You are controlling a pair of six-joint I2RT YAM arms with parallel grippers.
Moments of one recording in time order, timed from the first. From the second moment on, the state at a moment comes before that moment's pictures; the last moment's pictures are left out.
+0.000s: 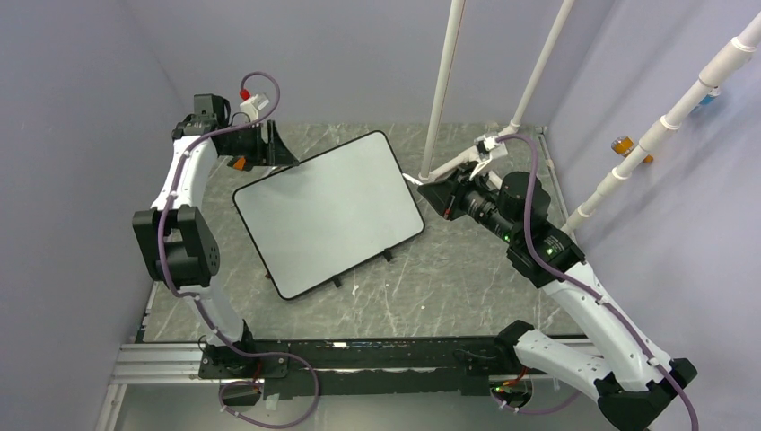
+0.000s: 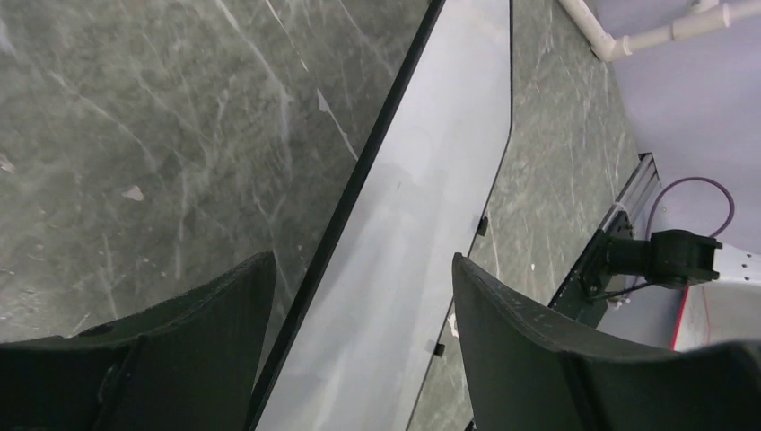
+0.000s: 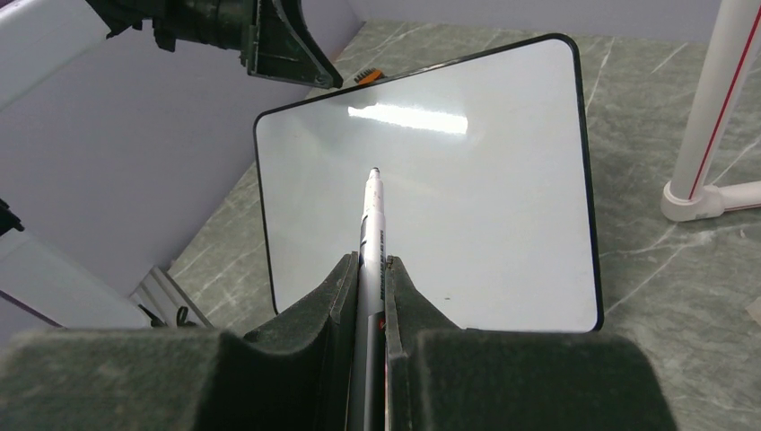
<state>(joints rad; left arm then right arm) 0.10 1.81 1.70 -0.82 0.91 0.11 0.59 0.90 1.06 -0.28 -0.13 0.42</state>
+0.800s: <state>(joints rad) 0.08 1.92 1.70 -0.88 0.98 0.20 0.59 0.93 1.06 -0.26 -0.17 0.44</state>
